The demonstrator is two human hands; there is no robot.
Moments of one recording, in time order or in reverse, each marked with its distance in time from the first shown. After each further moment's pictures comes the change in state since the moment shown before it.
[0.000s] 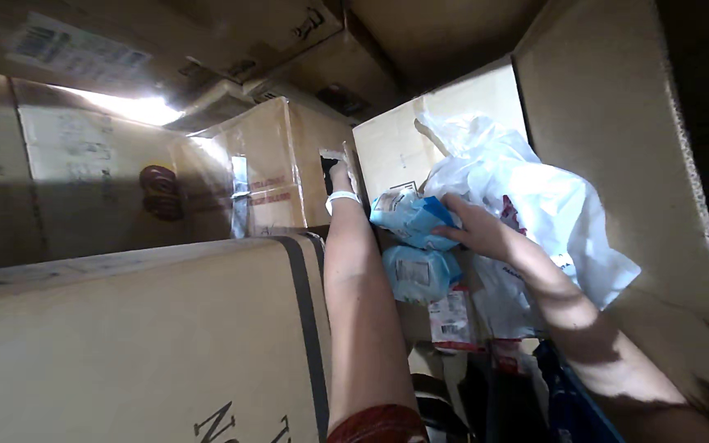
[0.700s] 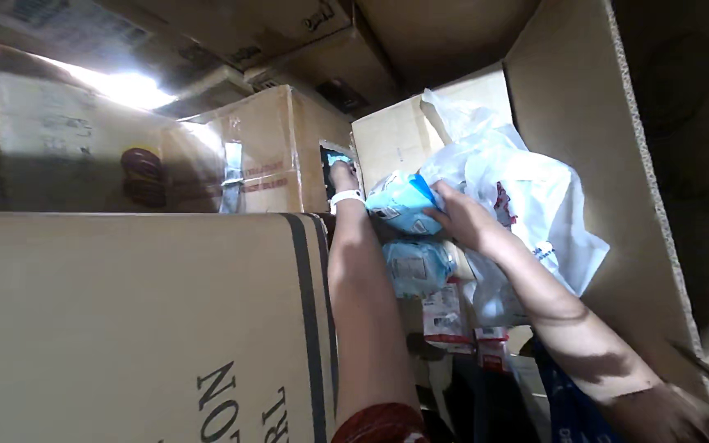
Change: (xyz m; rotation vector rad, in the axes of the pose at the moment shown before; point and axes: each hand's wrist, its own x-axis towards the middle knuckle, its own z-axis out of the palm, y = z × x) left_hand -0.096 -0.009 0.015 -0.521 0.092 0.103; right_hand -0.004 -0.023 0.023 -0.184 0.208 0.073
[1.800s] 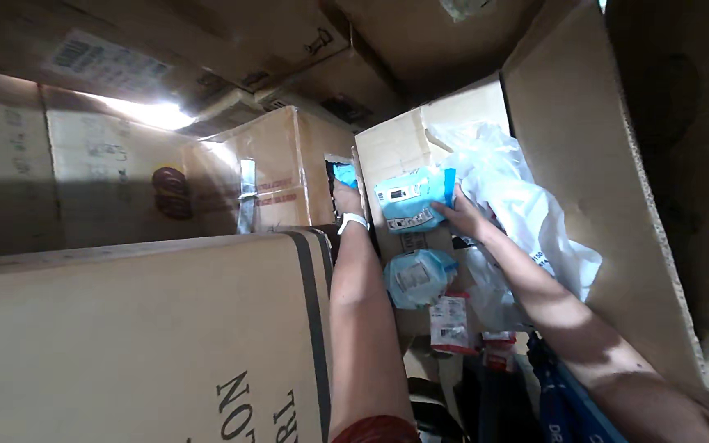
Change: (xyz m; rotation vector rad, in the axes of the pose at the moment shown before) left_hand 0.088 -0.058 -0.012 0.805 0.191 0.307; right_hand 0.045 0.075 0.028 0.605 0.029 0.119
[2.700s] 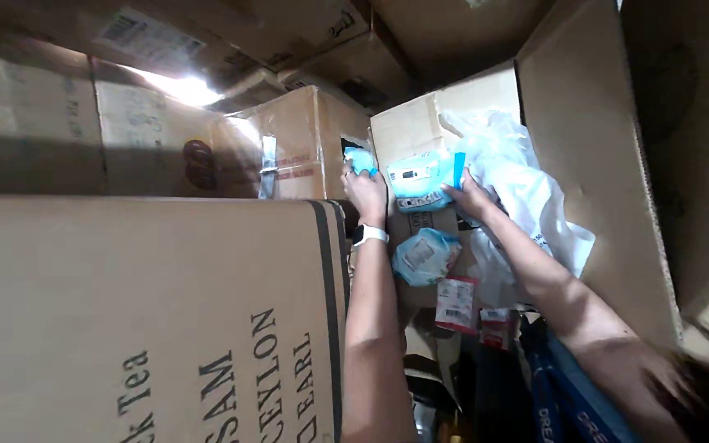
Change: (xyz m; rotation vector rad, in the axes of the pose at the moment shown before) left_hand -0.073 -0.004 -0.027 0.060 0.228 0.334; right_hand 0.004 0.008 -0.001 -0.020 0.018 -0.034
